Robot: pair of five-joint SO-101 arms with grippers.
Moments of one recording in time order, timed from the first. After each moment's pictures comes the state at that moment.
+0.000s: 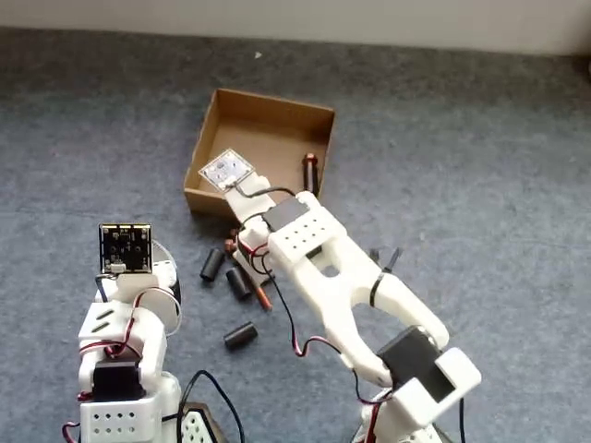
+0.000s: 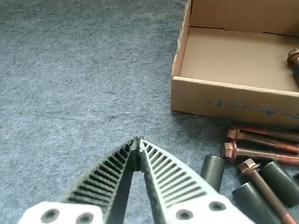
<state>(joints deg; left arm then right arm) -9.9 -103.2 91.2 52.4 2.8 -42.8 3.8 17.6 61.0 9.9</state>
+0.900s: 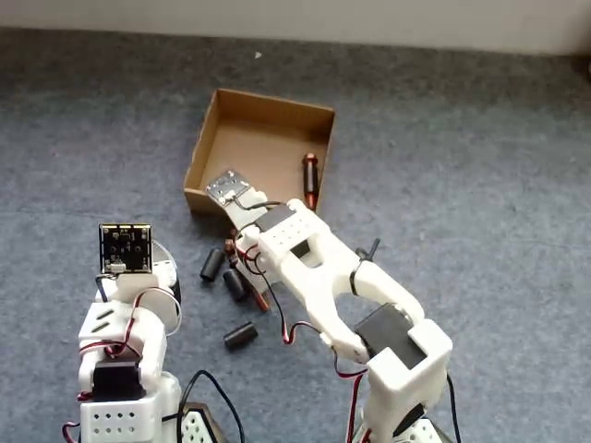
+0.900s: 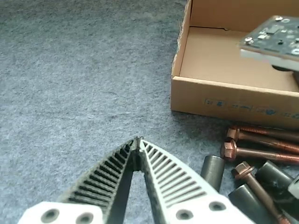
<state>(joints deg) -9.9 -103.2 91.2 52.4 2.8 -43.0 13.6 17.5 56.6 9.9</state>
